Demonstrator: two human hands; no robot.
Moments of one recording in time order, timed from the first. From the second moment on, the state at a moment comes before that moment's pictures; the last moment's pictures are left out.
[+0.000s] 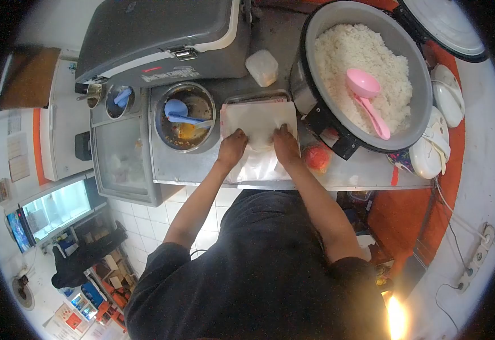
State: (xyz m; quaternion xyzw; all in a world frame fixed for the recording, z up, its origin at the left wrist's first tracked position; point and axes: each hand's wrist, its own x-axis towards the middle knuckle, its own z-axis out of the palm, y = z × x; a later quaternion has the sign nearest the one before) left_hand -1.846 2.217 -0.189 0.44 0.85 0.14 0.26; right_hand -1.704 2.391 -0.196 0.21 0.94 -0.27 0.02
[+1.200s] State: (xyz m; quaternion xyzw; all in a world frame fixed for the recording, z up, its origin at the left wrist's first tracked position) left_hand -1.839 2.127 -0.093 0.08 0.44 0.57 0.69; right_hand -1.729 2.326 -0.049 -0.13 0.83 -0.54 0.01
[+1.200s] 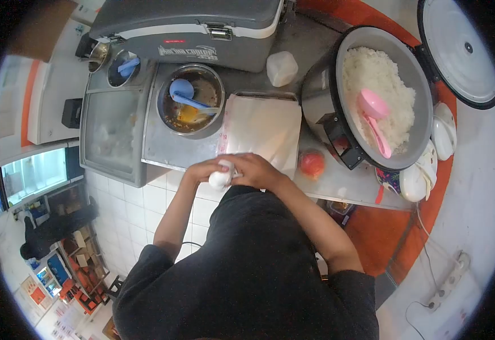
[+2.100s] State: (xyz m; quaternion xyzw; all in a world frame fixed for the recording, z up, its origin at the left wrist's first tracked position) left_hand -1.766 2.235 -0.154 0.46 0.86 0.20 0.09; right_hand -1.658 2.663 0.089 0.29 0.94 -0.05 0.18
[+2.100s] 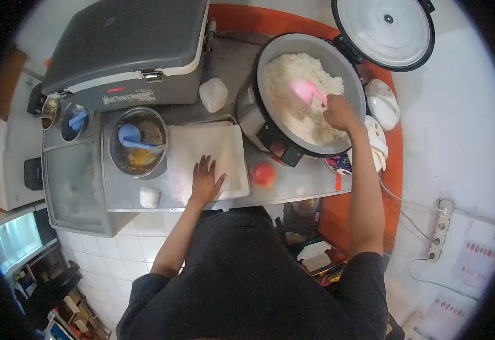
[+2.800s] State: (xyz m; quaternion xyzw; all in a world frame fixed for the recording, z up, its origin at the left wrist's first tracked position) left_hand -1.733 2.356 0.005 0.40 0.66 0.54 0.34; right_hand -1.723 2.658 0.129 0.25 0.89 -0.18 0.33
